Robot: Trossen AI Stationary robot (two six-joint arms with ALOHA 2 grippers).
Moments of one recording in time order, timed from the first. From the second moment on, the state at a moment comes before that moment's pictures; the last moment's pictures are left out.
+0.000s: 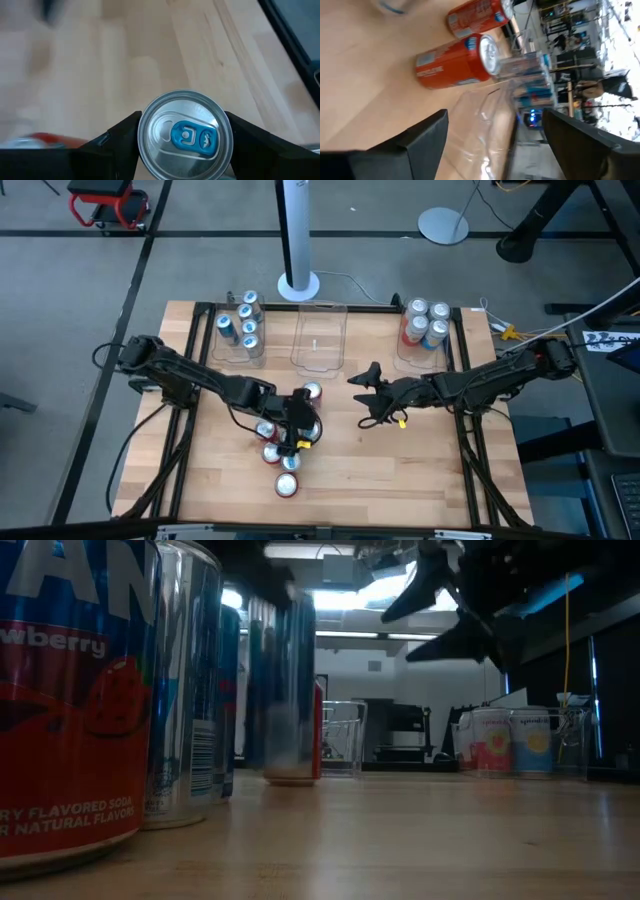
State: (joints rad) left arm -0.27 1.59 1.16 -0.38 -0.08 -0.04; right arm 0.20 1.27 0.67 0.13 0.40 -1.00
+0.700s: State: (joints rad) left arm -0.20 1.10 1.30 -0.98 -0.57 -0.28; right arm 0.20 1.27 0.43 0.39 0.44 -0.89
